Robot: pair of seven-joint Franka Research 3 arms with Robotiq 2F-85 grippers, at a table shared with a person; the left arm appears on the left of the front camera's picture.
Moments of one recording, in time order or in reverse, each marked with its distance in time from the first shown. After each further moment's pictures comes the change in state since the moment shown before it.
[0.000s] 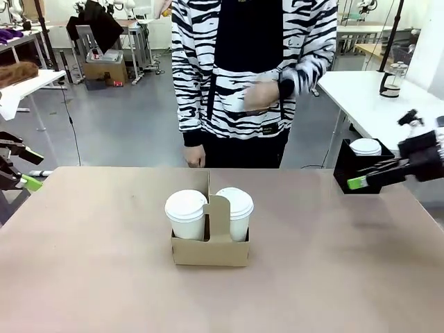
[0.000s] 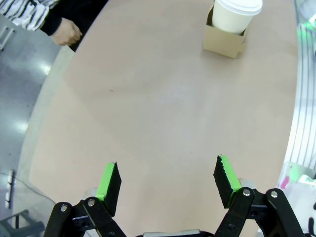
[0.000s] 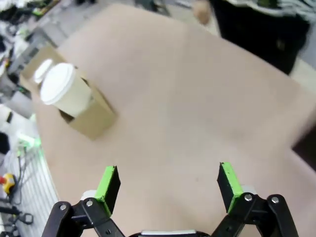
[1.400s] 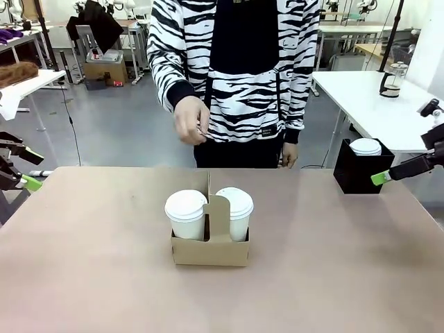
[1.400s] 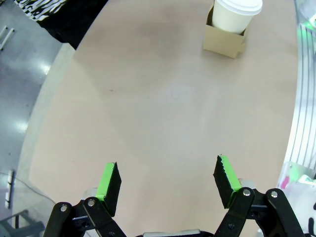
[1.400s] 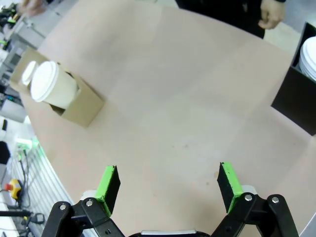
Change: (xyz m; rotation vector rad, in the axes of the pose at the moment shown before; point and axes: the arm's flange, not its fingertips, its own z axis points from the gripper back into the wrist) left arm 0.000 0.000 0.000 0.000 0.000 0.000; right arm 0.005 0.002 0.035 -0.077 0.090 -0.106
